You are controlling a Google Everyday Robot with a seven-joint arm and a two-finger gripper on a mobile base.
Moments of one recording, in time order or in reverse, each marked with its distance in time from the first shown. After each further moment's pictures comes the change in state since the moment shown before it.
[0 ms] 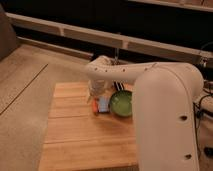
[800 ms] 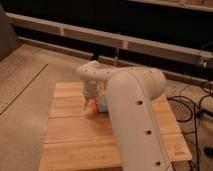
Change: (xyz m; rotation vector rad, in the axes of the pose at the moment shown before) arm 0.000 0.015 0.074 0.026 0.268 -0.207
